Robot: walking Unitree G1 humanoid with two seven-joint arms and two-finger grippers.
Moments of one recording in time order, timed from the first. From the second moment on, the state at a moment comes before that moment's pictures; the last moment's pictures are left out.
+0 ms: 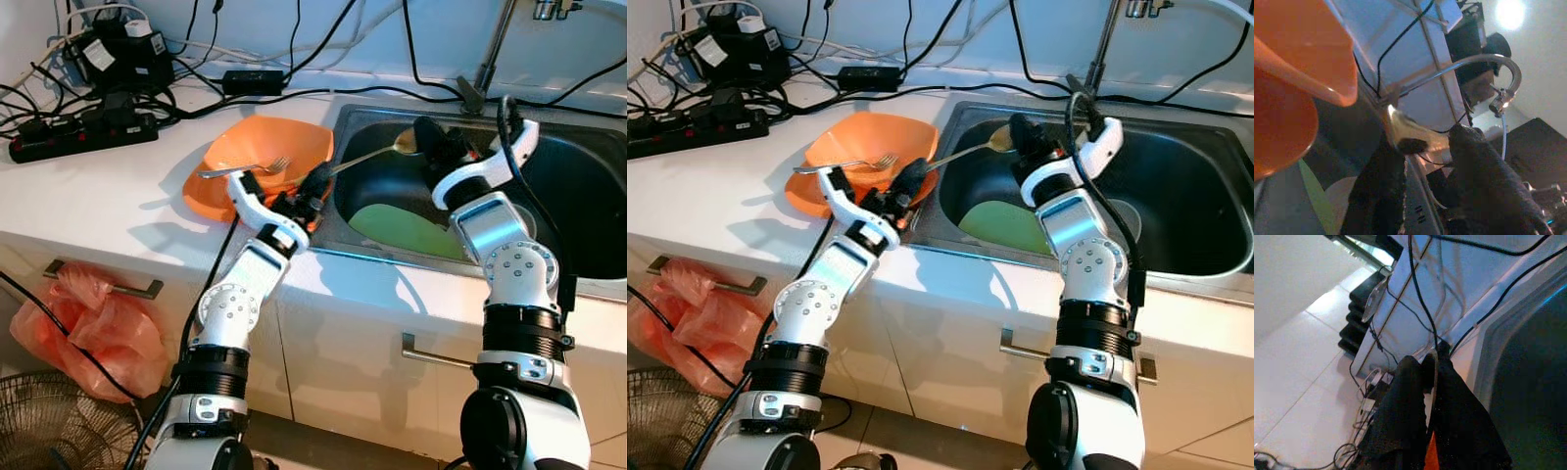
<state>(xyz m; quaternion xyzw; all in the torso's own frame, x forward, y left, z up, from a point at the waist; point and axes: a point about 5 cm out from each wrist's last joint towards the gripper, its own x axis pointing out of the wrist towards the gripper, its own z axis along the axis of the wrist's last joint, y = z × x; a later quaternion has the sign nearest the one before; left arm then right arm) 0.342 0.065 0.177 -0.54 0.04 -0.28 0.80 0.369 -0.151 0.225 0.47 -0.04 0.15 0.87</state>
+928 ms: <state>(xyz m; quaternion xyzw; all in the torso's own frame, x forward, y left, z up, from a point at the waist) 0.330 0.038 0.197 -0.24 0.00 -0.40 0.88 0.380 -0.228 0.205 0.34 -0.06 -0.08 0.93</state>
